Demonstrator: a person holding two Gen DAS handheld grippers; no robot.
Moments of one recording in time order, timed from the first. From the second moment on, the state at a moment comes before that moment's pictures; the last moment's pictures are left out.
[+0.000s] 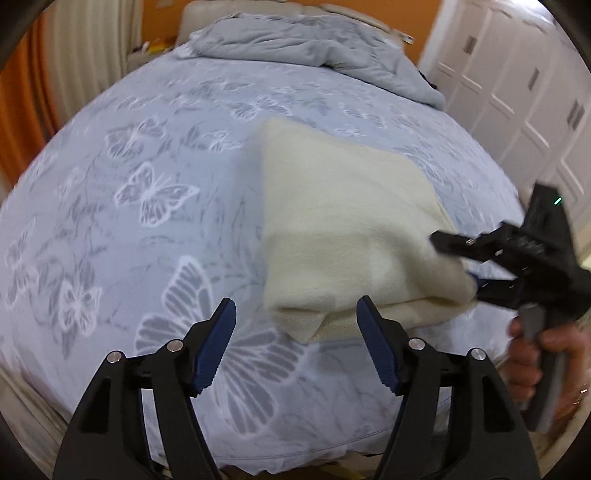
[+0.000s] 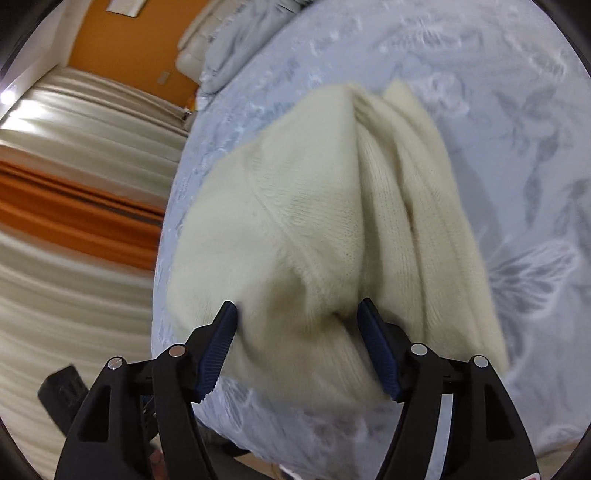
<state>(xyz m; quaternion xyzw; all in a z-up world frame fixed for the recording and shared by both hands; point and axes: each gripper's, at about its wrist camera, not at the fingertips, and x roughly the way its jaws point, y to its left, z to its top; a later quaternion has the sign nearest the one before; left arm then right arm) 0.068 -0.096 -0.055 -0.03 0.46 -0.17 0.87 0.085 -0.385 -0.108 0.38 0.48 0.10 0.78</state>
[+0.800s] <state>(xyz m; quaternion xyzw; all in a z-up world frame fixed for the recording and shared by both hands) 0.103 -0.115 -0.104 0.00 0.54 -0.14 0.83 0.082 -0.415 -0.113 0.32 0.51 0.02 0.80</state>
